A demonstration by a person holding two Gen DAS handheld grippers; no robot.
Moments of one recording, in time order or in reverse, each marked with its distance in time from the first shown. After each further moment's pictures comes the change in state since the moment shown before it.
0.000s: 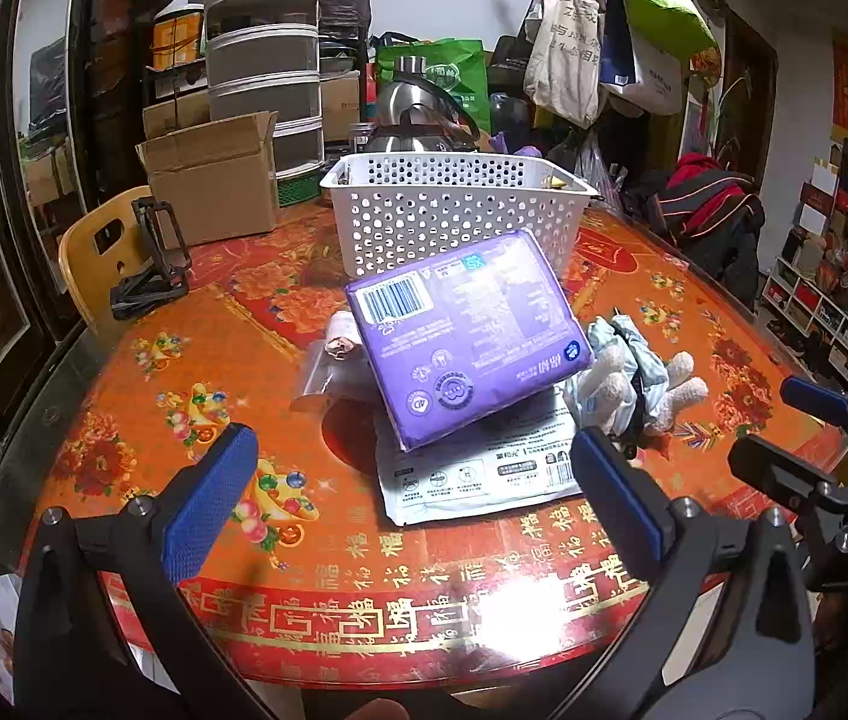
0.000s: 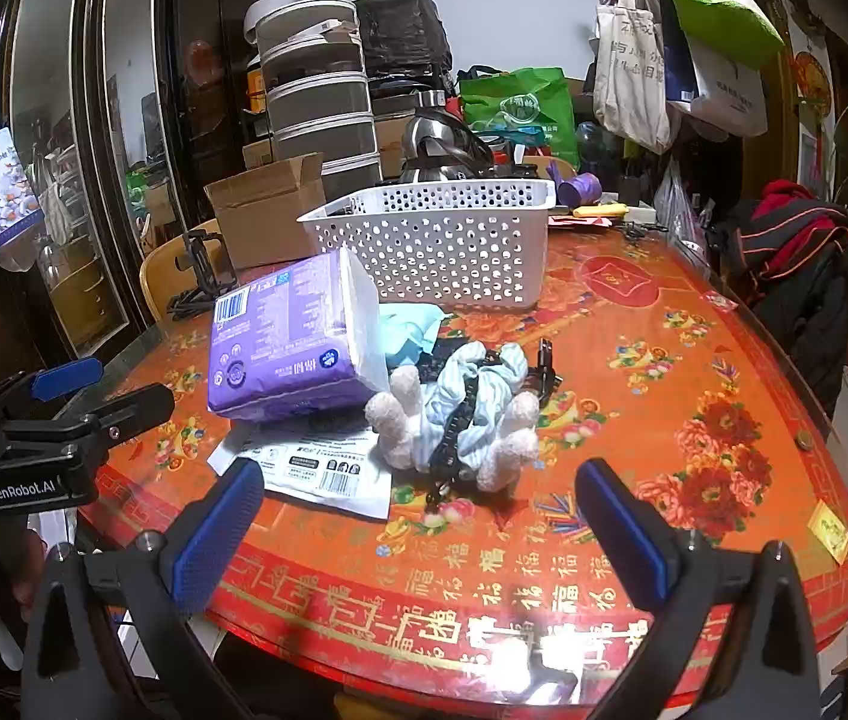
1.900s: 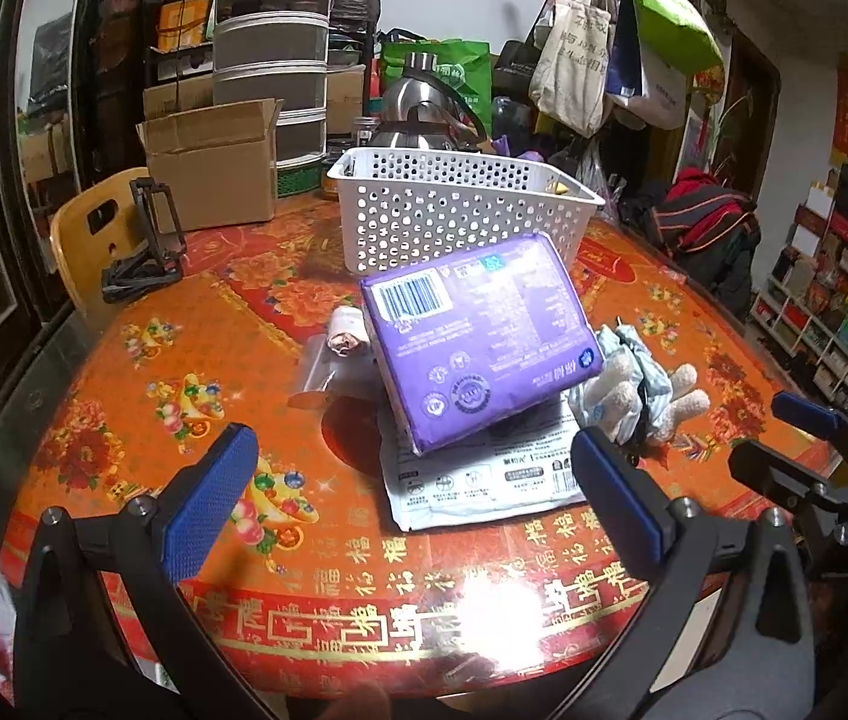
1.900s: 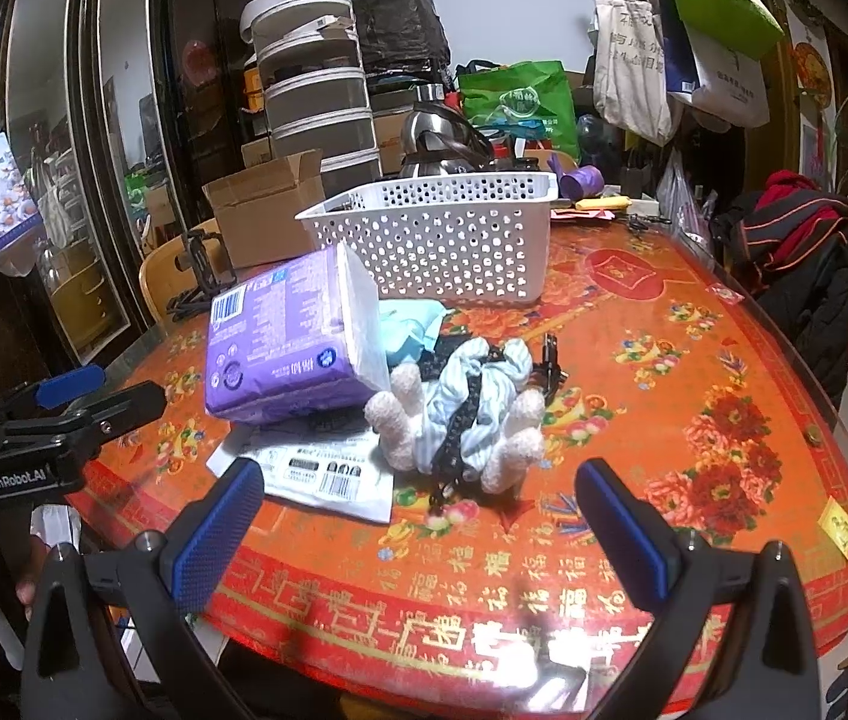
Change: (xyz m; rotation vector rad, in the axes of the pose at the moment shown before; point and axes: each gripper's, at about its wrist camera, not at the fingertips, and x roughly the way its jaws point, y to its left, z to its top) left arm 0.013 0.020 -0.003 -0.055 0.000 -0.051; right arm 0.008 -0.001 -0.002 0.019 0.009 0.011
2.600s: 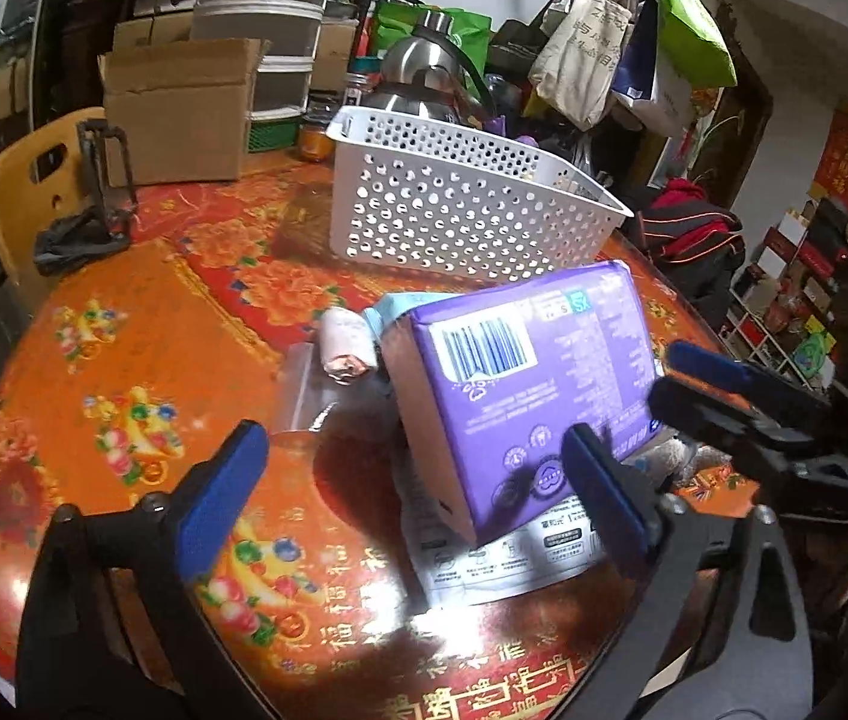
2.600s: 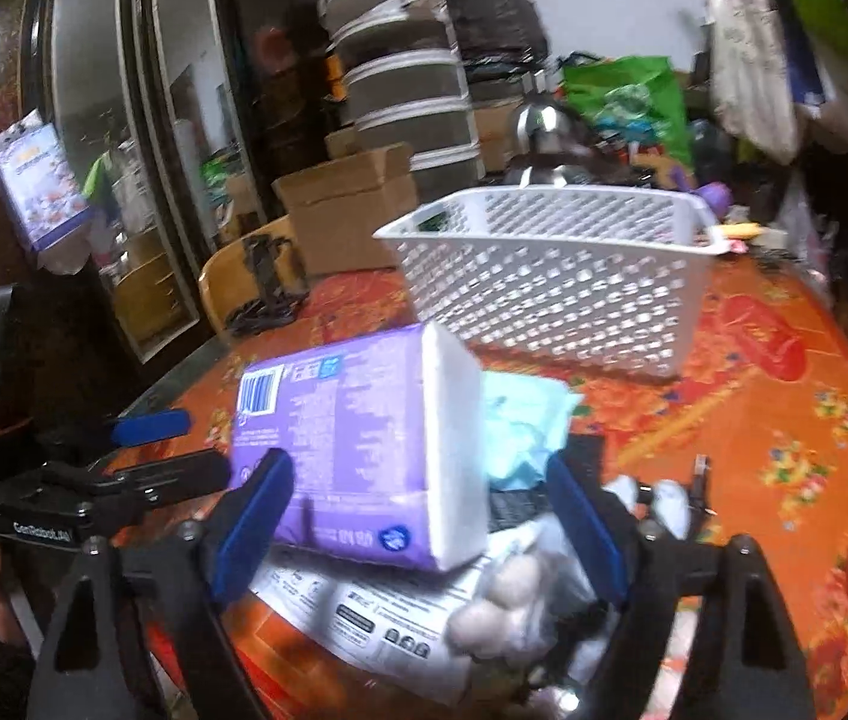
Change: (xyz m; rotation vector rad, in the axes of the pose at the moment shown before) left arm 0.081 0.051 0.037 -0.091 0.101 -0.140; right arm 0.096 0.025 0.072 -0.083 0.023 0.237
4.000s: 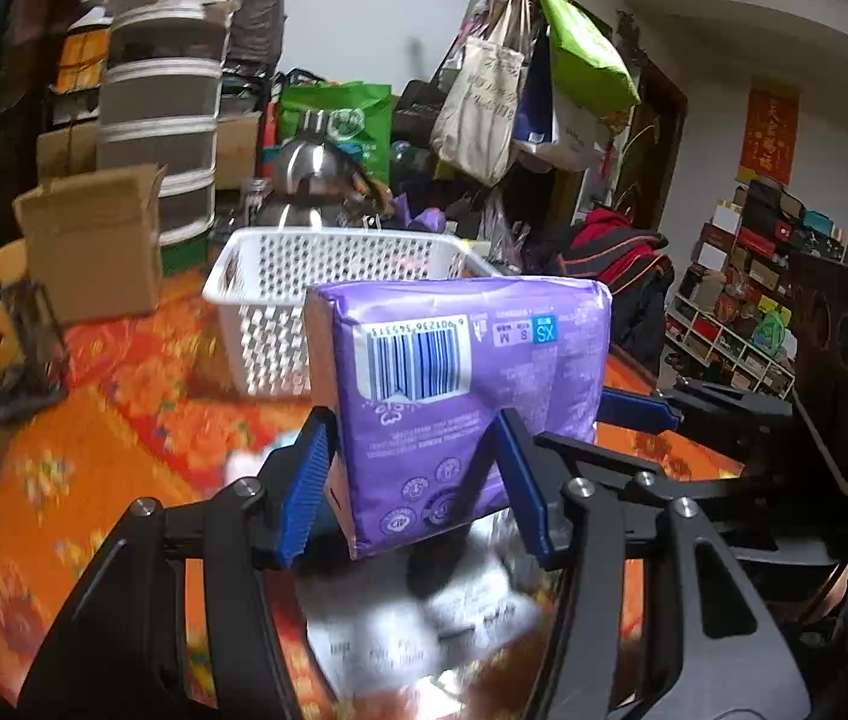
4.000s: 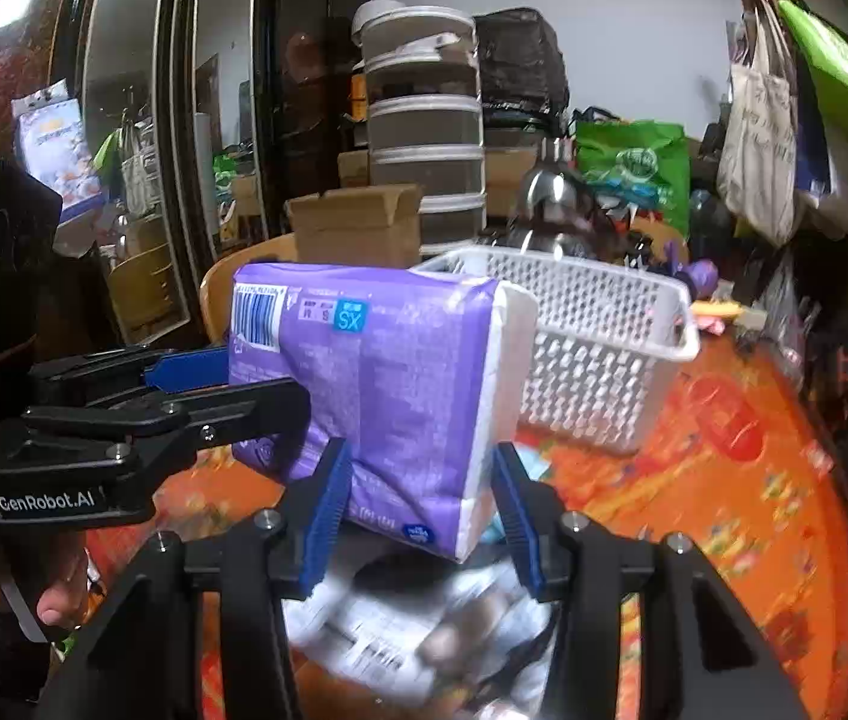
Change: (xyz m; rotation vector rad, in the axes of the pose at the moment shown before) left arm -0.038 -0.074 0.061 0.172 -0.171 -0.135; right arm -0.037 0.018 0.026 -0.130 -0.060 -0.065
